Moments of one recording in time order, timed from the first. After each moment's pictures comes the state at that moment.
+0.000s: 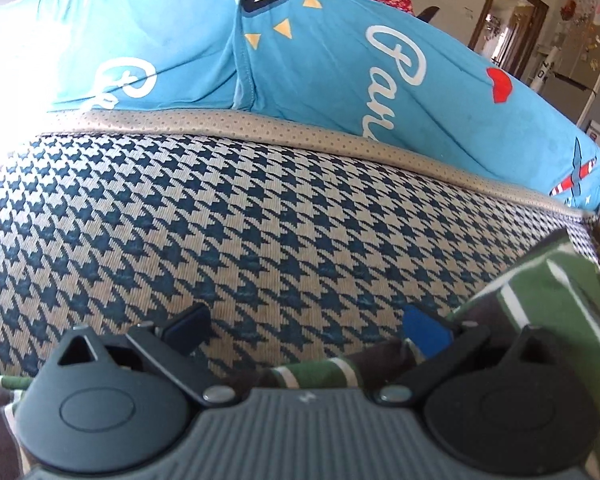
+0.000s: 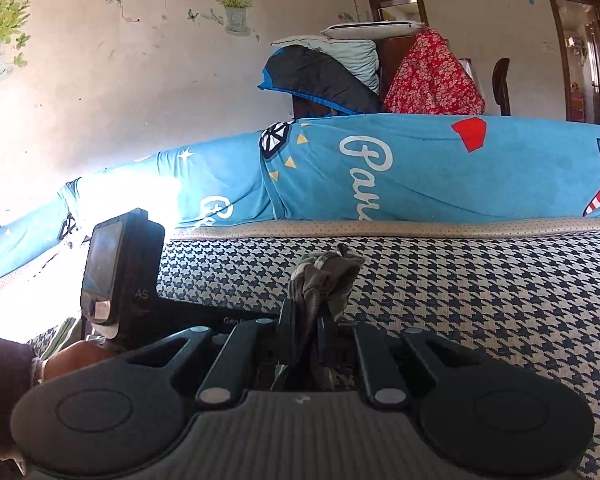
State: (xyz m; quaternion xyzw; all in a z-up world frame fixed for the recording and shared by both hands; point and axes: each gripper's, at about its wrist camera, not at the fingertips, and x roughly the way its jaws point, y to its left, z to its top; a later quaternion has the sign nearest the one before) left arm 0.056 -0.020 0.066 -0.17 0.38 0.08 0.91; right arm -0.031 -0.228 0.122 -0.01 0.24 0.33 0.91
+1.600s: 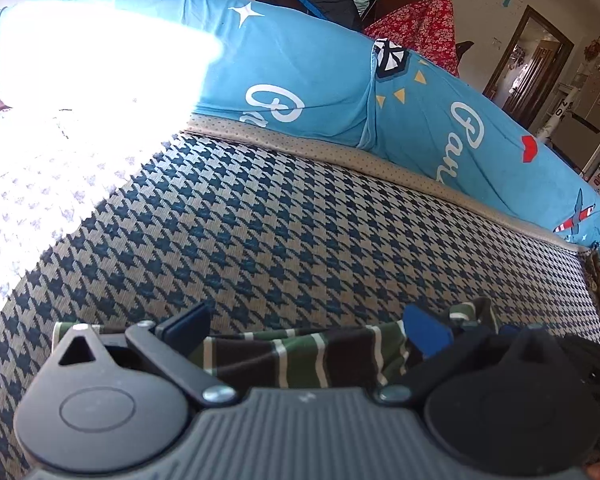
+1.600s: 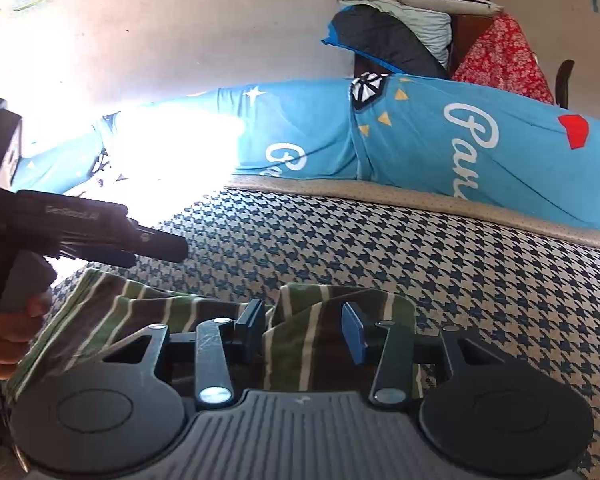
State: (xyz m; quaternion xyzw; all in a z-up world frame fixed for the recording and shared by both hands) left arm -0.076 0.088 0.096 -0.21 0.36 0.10 0.90; right arm -0.026 -0.113 0.078 -0.07 0.28 0.36 0.89
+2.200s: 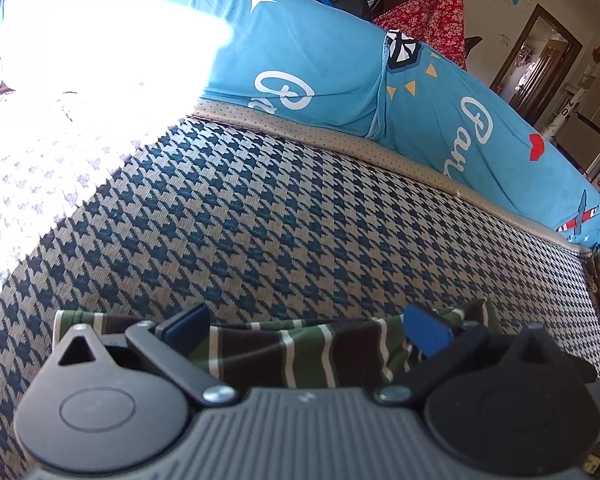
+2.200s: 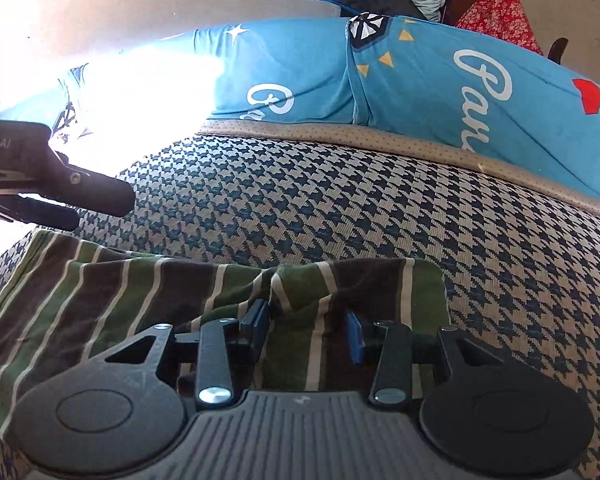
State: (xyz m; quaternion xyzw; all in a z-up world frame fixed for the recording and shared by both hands) left arm -0.077 0.095 0.092 -0.22 0.38 0.10 0.89; right arm -0.017 -0.083 0.036 -0.12 0.32 0.33 0.88
